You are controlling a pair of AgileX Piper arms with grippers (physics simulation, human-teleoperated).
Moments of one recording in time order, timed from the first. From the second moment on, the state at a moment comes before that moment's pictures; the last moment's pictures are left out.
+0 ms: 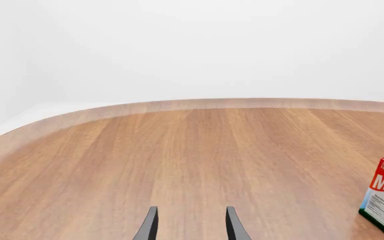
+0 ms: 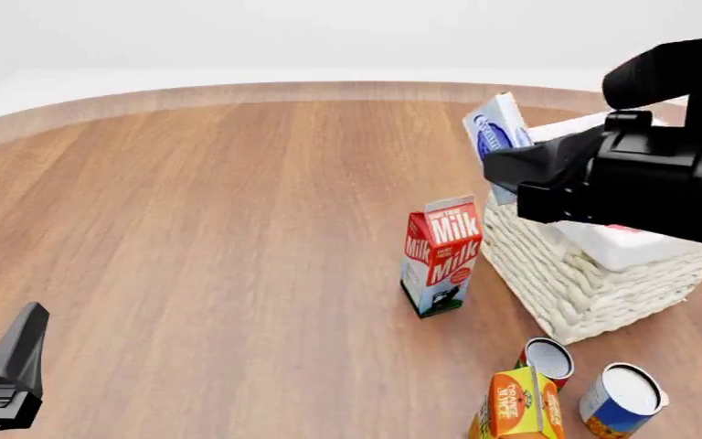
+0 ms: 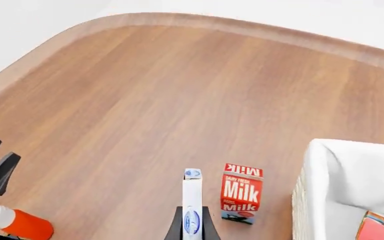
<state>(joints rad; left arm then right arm) 0.00 0.01 0.00 0.00 0.00 0.62 0.92 -0.92 0.48 0.14</state>
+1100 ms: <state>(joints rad) 0.00 0.01 0.00 0.00 0.00 0.14 1.07 -1.01 0.38 0.06</state>
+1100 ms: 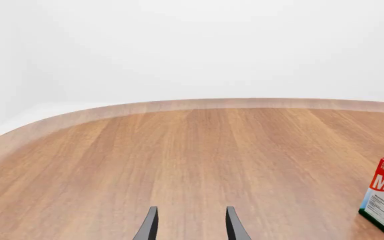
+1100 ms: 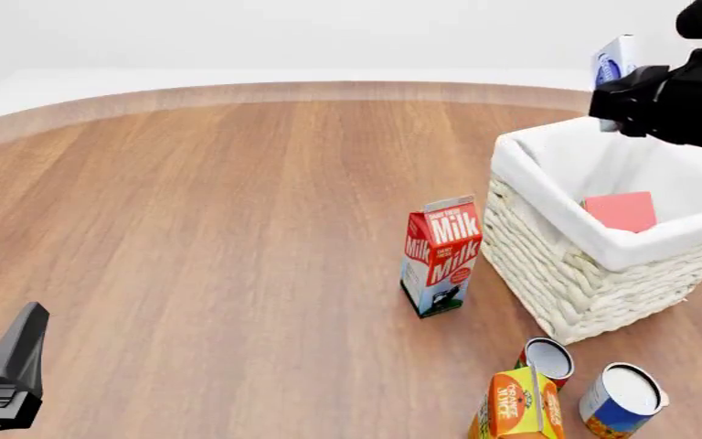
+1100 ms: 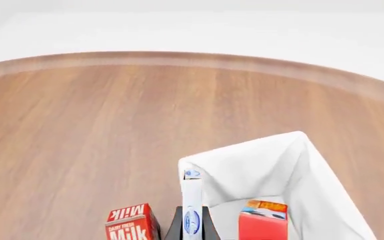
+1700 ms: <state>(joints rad) 0.00 0.01 0.00 0.00 0.00 0.00 1.15 -0.92 0.28 0.05</state>
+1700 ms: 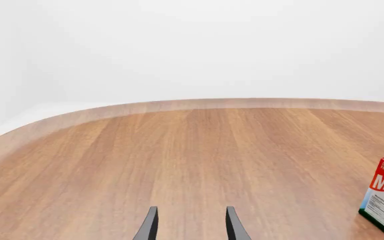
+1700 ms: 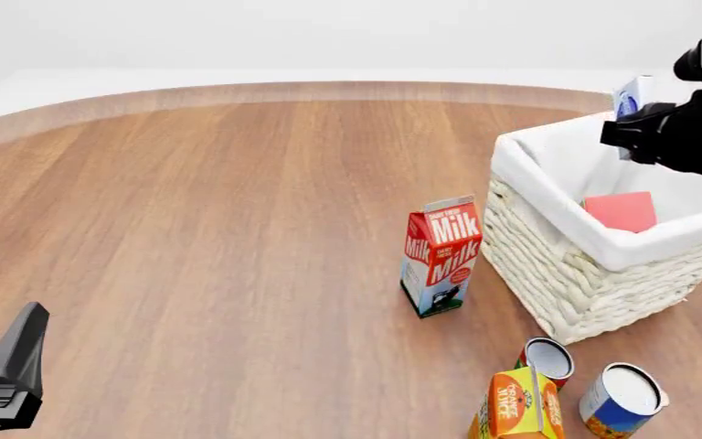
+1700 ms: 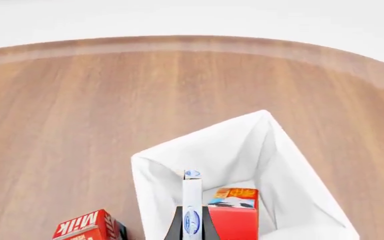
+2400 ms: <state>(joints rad) 0.00 0.01 0.00 0.00 0.00 -0.04 1.17 -0.83 0.22 0.05</state>
